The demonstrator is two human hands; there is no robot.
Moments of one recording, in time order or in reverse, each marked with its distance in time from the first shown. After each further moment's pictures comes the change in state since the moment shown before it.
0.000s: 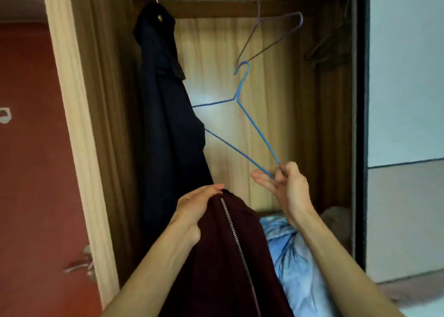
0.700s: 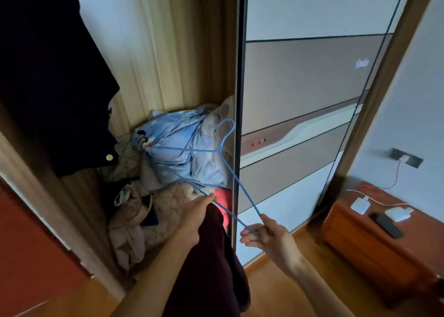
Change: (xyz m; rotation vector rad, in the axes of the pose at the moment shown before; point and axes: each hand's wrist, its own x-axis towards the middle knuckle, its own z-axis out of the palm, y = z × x) left_hand -0.154 -0.308 0.019 0.258 -0.270 -0.393; right_hand -0.364 0.050 -0.235 -0.258 0.334 0.537
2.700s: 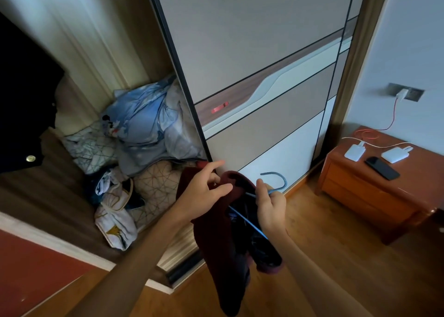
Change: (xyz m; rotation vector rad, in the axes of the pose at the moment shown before) left_hand -0.051 0.010 0.114 0.623 -0.396 0.396; right_hand 0.010 0.009 -0.096 -0.283 0.556 -0.302
